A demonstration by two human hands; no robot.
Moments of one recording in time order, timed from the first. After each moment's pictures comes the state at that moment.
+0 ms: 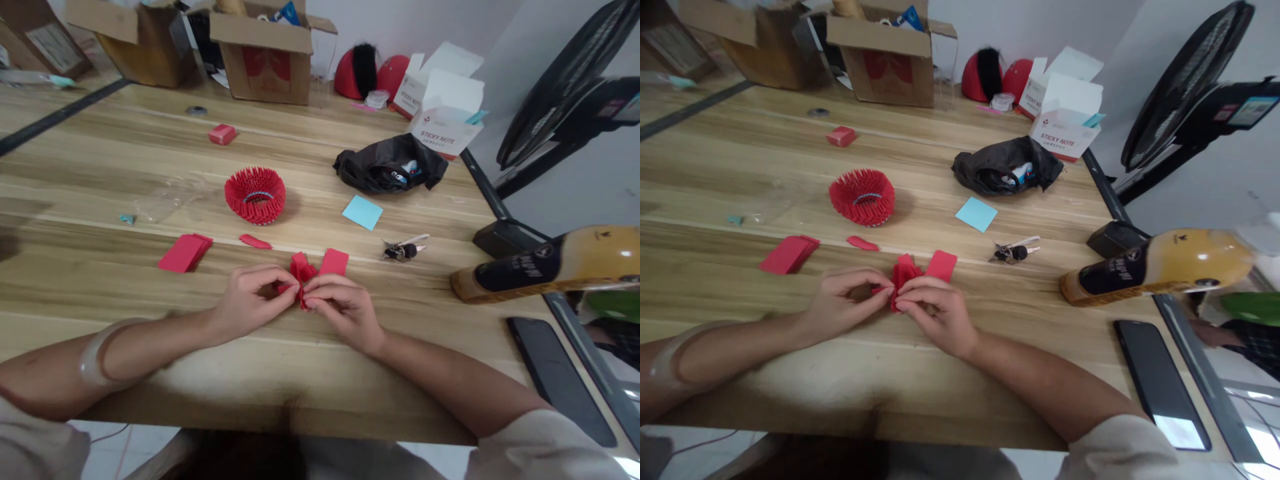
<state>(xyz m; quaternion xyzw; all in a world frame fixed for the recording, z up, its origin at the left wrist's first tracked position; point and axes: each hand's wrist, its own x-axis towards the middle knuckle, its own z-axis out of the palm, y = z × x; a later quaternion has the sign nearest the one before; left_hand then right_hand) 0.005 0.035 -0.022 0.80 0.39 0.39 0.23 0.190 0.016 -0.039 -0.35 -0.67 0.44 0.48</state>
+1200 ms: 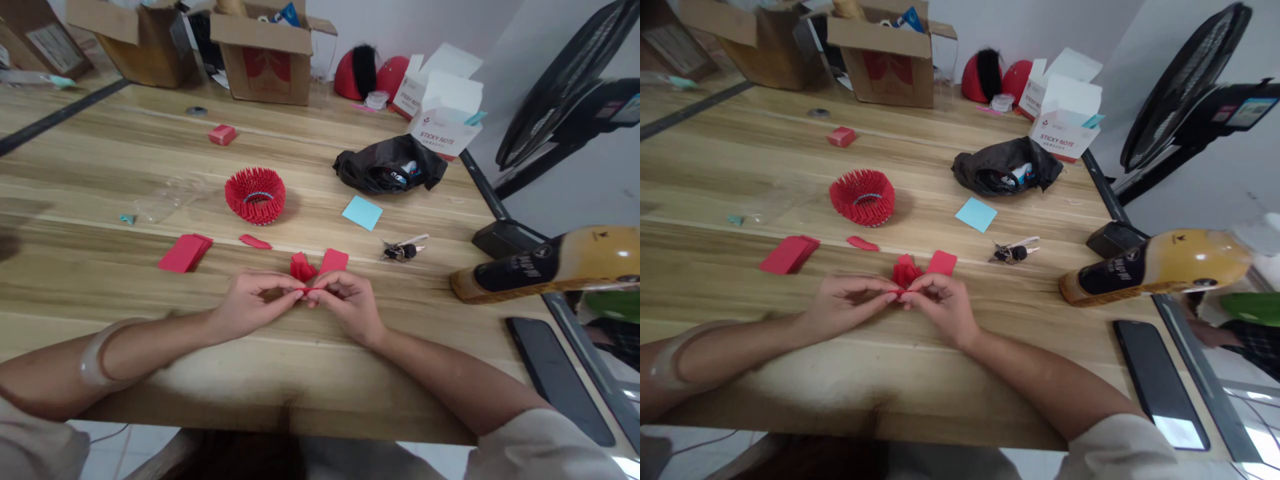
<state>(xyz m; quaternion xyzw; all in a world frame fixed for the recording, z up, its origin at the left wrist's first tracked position) 0.007 0.033 -0.020 0.77 0.38 0.39 0.33 0.186 0.021 -0.043 -0.39 -0.50 0.60 0.49</state>
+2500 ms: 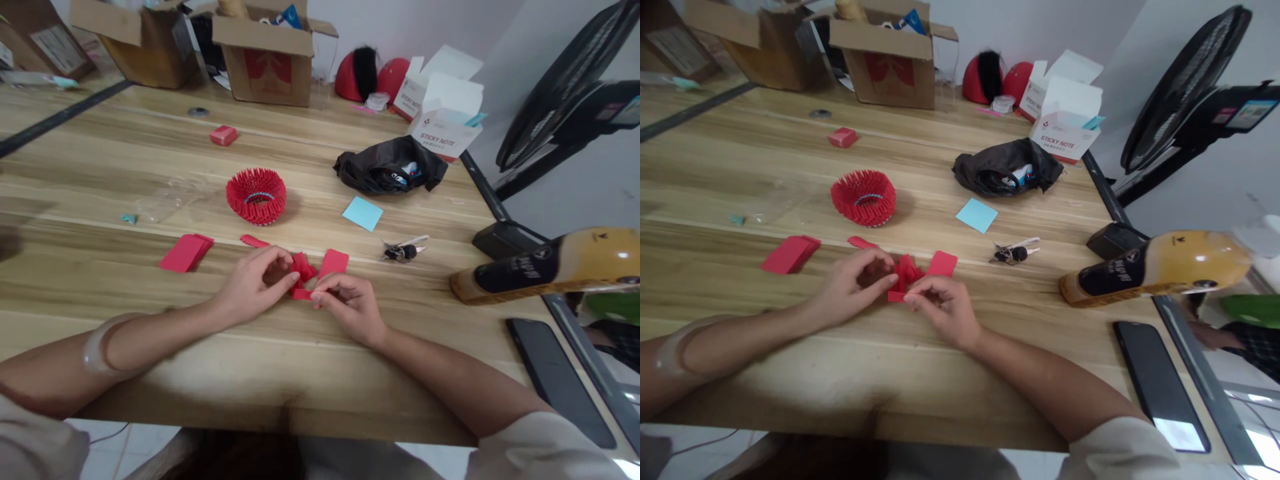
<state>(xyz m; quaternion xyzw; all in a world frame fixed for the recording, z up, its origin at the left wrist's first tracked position) 0.000 0.050 -0.025 0.80 0.47 0.30 0.23 0.194 0.019 -0.047 -0.37 -0.57 0.56 0.48</state>
